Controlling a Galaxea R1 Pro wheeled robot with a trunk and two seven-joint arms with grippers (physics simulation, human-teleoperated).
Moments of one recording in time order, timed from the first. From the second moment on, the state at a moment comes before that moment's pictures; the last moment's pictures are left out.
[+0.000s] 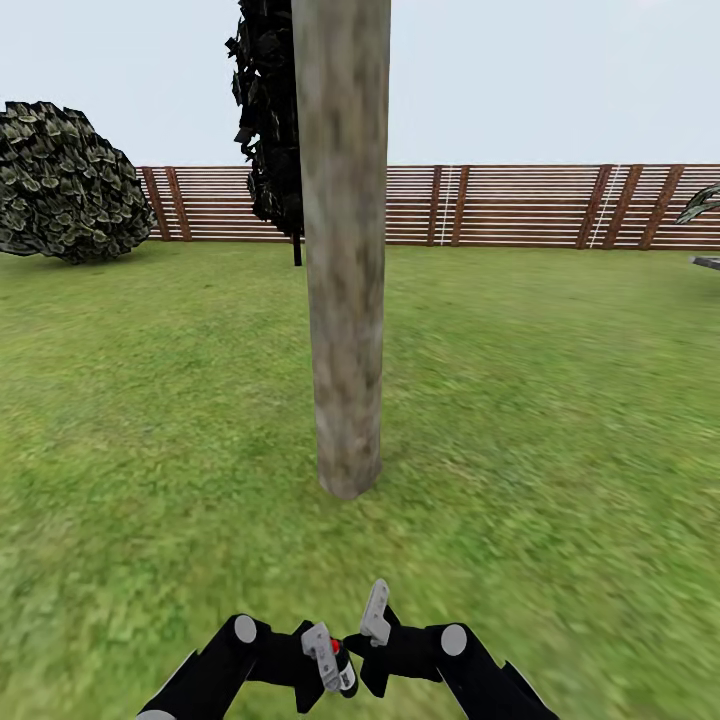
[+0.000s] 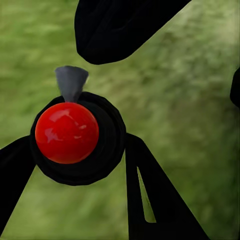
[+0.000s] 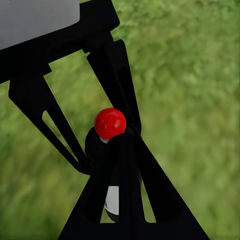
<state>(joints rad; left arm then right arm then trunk) -0.46 -0.07 -0.12 -0.61 -0.66 -0.03 -0.92 -0.42 0.07 0.37 -0.71 0.36 -0.09 0.71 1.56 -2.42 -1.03</state>
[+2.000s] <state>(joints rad) -0.44 0.13 0.21 -0.59 -0.66 0.01 -0.80 -0.41 -0.02 0.16 -0.61 0.35 -0.10 0.65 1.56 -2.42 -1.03</state>
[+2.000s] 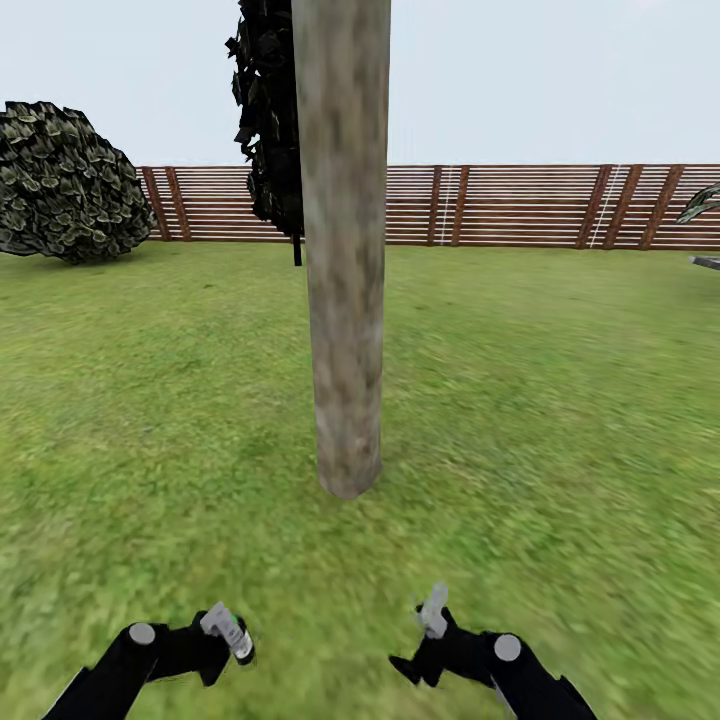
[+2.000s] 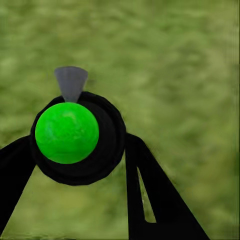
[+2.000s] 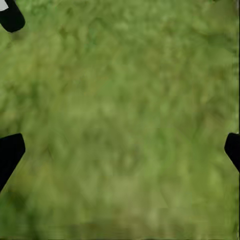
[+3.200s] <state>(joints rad) -0.45 -0.12 0.24 -0.59 -0.35 0.08 0.10 -0.37 -0.08 -0.43 -0.26 0.35 -0.59 0.16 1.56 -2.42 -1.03</state>
